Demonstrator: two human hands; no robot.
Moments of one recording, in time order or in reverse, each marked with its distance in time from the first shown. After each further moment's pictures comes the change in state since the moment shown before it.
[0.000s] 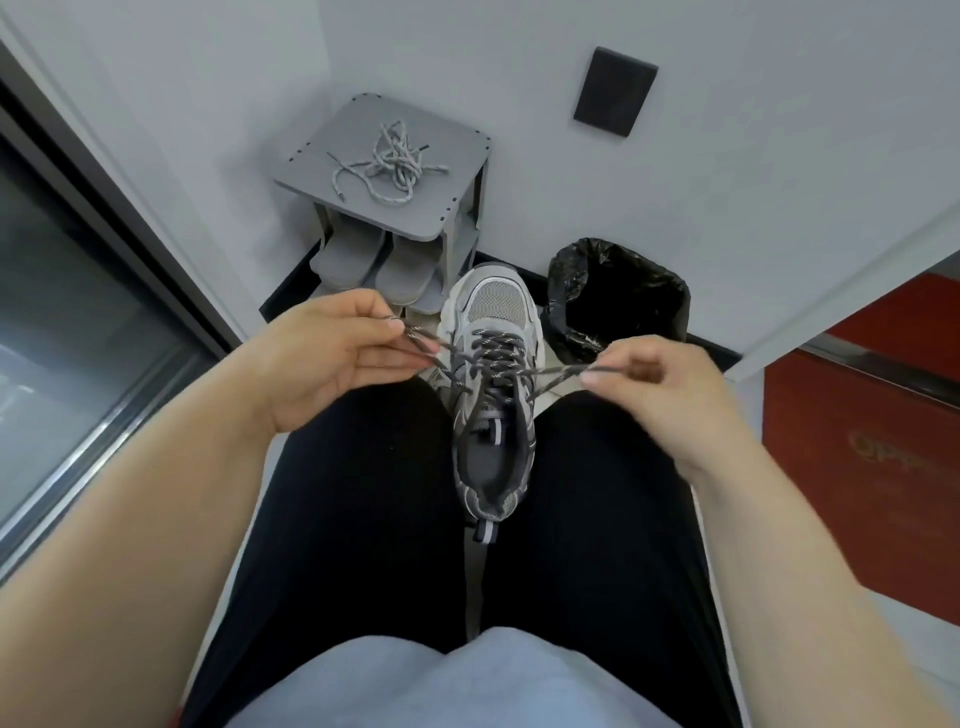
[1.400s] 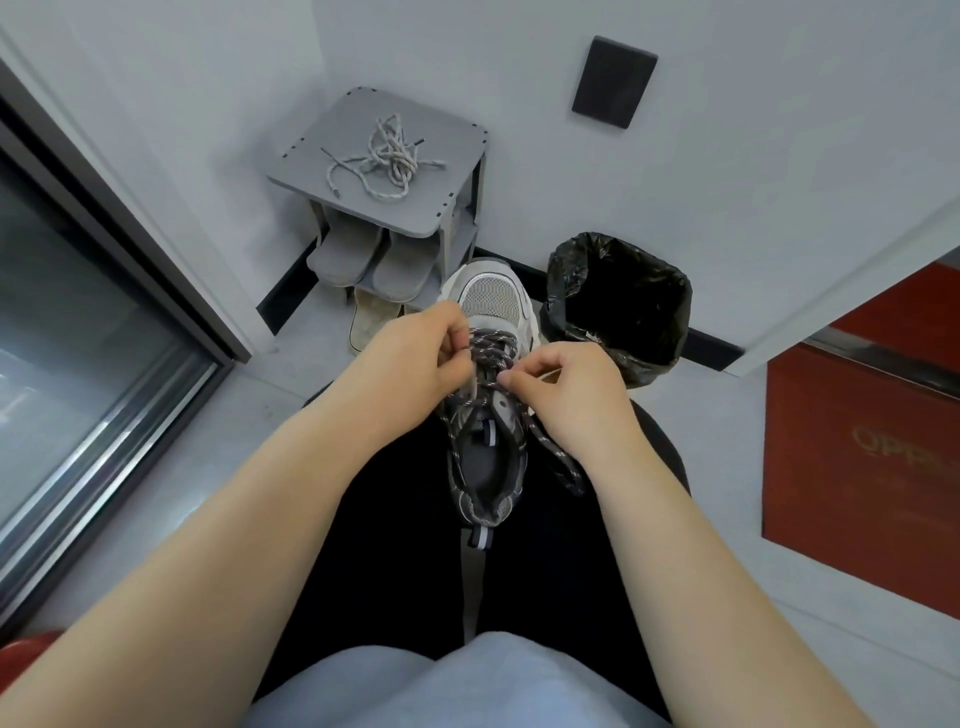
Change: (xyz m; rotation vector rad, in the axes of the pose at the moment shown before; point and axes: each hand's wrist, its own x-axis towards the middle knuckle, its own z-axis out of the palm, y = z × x) left_hand 0.031 -0.030 0.040 0.900 0.141 0.387; right_hand 0.008 -0.008 0.056 -0.202 -0.054 -0.040
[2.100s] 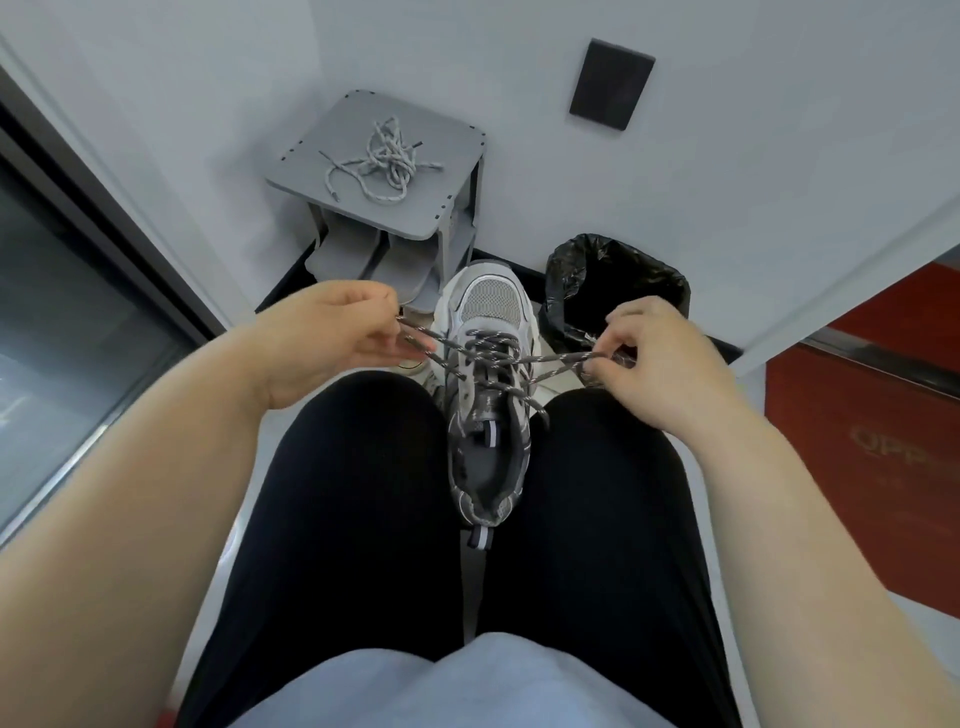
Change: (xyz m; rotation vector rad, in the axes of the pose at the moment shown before) left_hand 0.001 -0.012 -0.058 -0.617 -0.233 -0.318; right_hand 0.014 0.015 -0.062 -0.452 -0.011 -0.080
